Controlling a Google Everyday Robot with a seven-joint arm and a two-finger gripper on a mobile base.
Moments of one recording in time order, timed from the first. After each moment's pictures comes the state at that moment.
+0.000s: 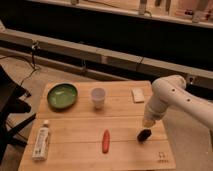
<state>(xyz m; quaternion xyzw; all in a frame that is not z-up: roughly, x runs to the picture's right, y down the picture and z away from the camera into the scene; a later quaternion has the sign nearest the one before) 0.212 0.180 0.714 -0.37 -0.04 0.11 0.92</state>
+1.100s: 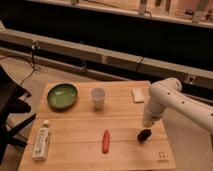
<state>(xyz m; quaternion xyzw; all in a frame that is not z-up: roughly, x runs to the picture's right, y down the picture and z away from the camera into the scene) 0.224 0.196 0.745 -0.38 -0.02 0.10 0.92</state>
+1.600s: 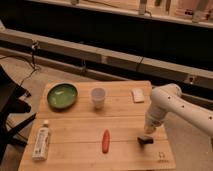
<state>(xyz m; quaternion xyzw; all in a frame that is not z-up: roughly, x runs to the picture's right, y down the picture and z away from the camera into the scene) 0.232 0.241 0.746 -0.42 -0.01 0.11 0.90</state>
